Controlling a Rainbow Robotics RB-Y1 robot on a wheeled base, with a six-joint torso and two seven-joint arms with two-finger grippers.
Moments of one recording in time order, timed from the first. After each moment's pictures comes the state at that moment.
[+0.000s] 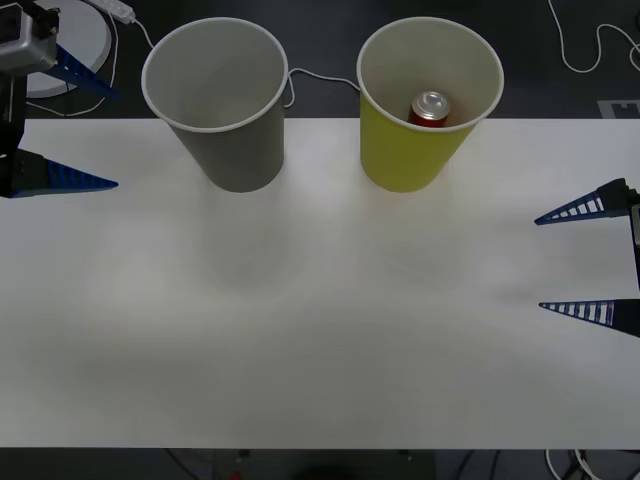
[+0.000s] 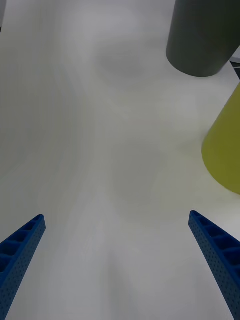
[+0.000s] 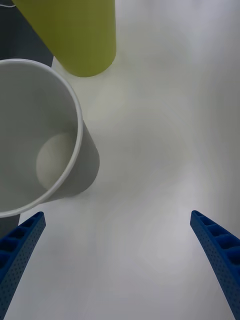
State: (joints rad) right arm -0.08 -0.81 -0.37 -1.76 1.53 -1.57 -0.04; left arm -0.58 1.11 0.09 -1.82 -1.56 -1.57 0.54
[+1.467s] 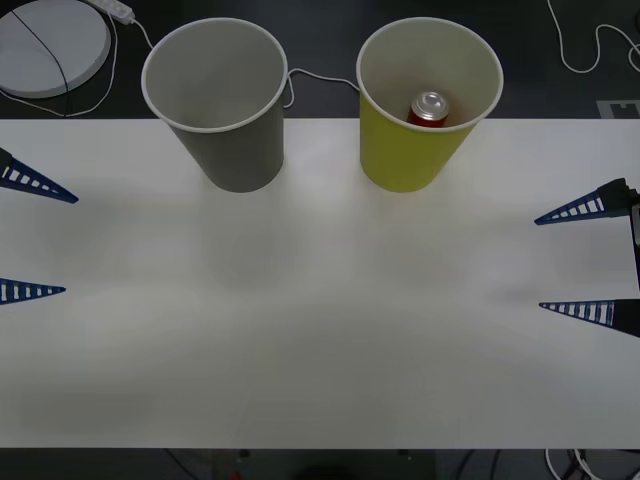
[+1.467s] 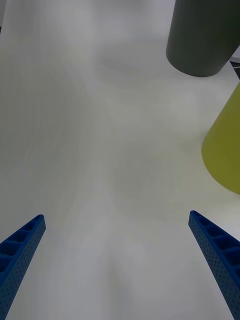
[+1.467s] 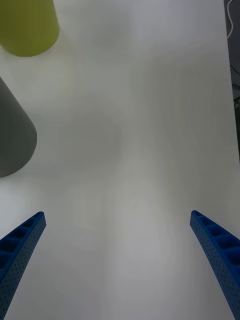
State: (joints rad) right arm -0.08 -0.81 -0.37 -1.76 1.53 -1.57 -0.04; left arm -0.12 1.10 0.32 -1.82 -1.41 -1.57 0.22
